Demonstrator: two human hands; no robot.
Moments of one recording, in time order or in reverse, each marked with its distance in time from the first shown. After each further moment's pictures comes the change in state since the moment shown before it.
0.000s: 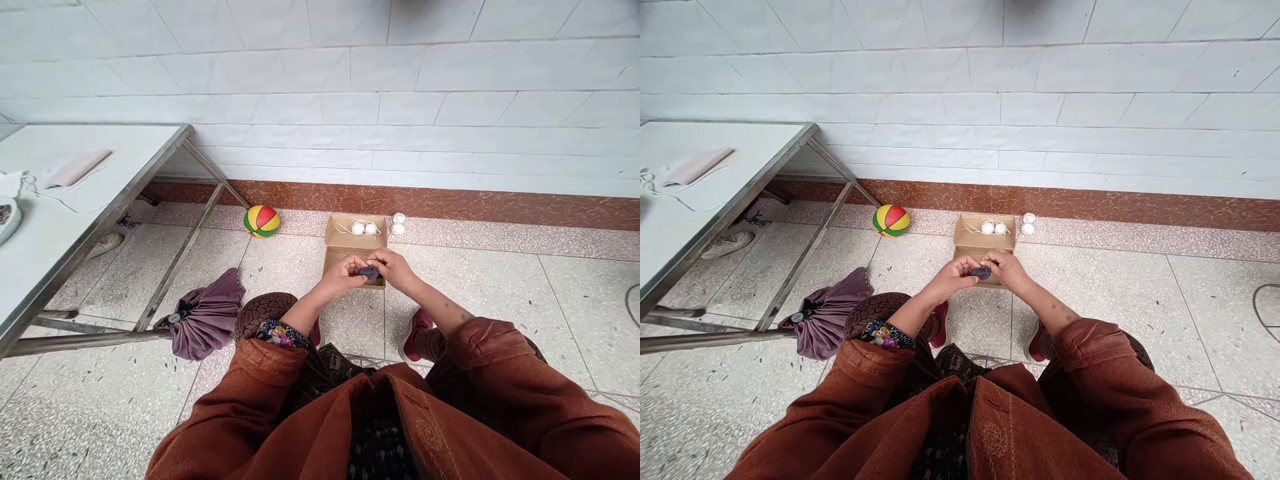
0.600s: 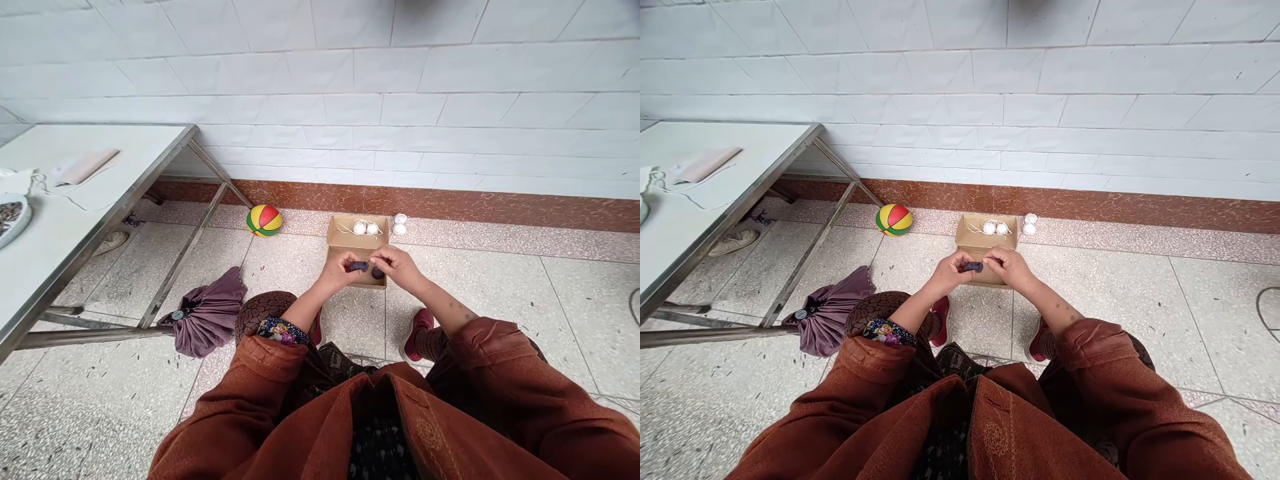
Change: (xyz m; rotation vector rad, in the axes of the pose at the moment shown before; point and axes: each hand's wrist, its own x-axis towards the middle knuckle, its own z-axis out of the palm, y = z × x) left_hand 0.002 -0.006 -0.012 0.170 0.172 0.069; right_hand -0.003 -0.014 -0.012 -0.055 -0.004 -0.088
